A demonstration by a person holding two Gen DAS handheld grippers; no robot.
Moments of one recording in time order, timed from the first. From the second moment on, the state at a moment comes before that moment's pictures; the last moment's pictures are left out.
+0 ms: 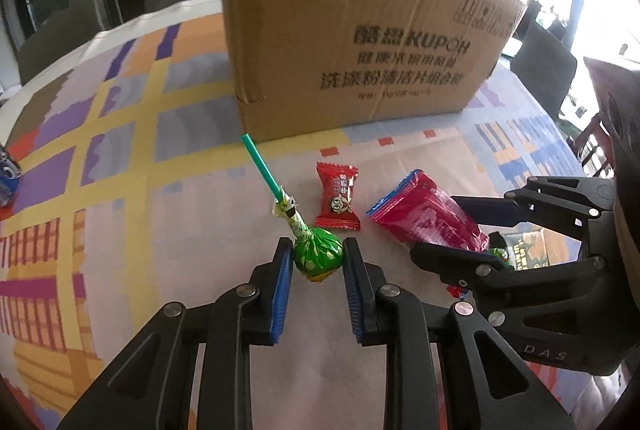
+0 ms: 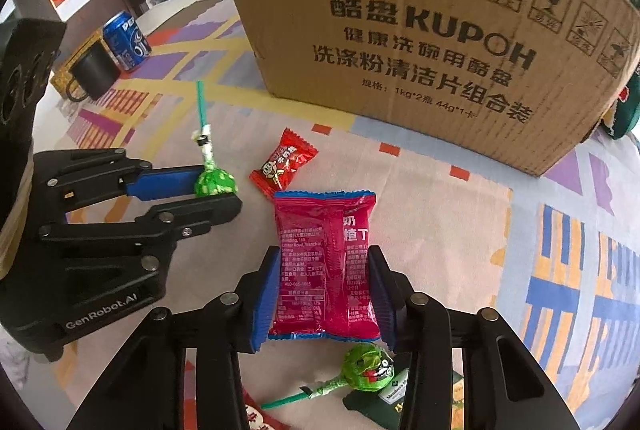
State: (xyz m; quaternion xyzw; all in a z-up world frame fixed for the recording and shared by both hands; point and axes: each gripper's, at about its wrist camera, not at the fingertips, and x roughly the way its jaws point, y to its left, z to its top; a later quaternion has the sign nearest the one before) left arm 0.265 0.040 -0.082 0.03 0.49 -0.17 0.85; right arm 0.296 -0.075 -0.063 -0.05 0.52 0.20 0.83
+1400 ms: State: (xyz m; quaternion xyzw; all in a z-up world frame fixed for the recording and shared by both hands) left arm 0.231 0.018 0.069 0.02 0.32 -0.13 0.94; right arm 0.264 -0.135 0.078 0.01 0.35 0.19 0.92
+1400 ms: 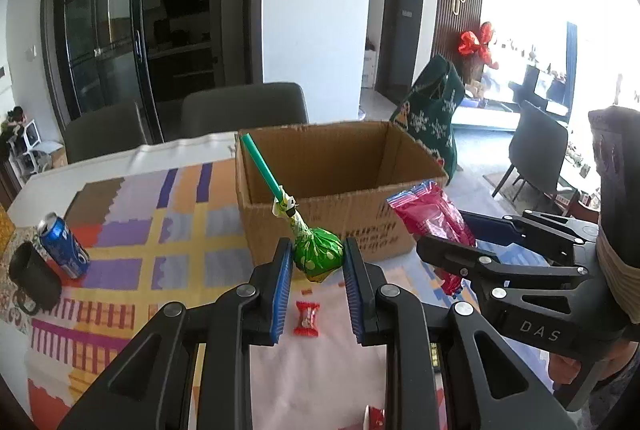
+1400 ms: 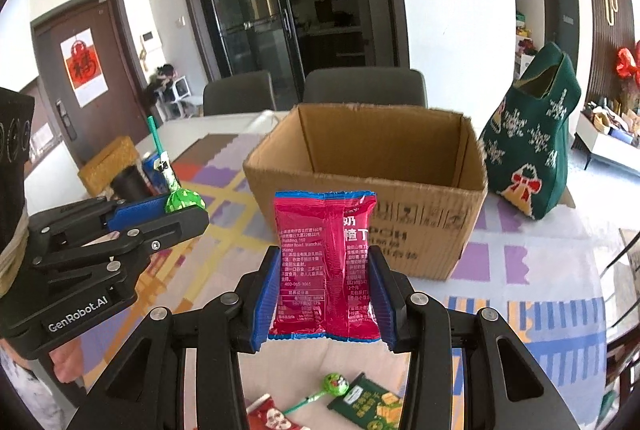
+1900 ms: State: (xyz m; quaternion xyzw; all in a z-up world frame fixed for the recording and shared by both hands) left arm 0.267 0.012 0.090 0.04 0.31 -0.13 0.94; right arm 0.298 -0.145 0.104 0.02 0.32 0.17 0.93
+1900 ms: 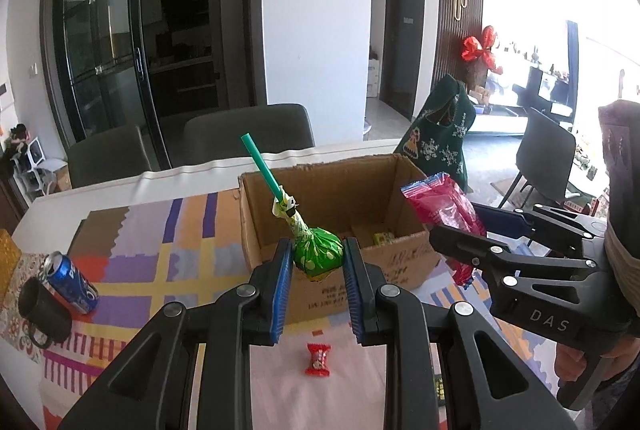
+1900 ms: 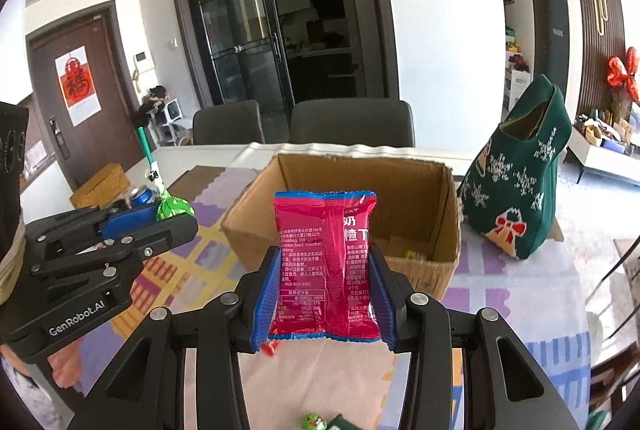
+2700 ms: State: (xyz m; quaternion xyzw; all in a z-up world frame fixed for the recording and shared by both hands) left arm 0.355 0.013 0.074 0.04 0.35 -0.11 0.93; right arm 0.375 -0.144 0.102 0.00 0.33 0.16 0.93
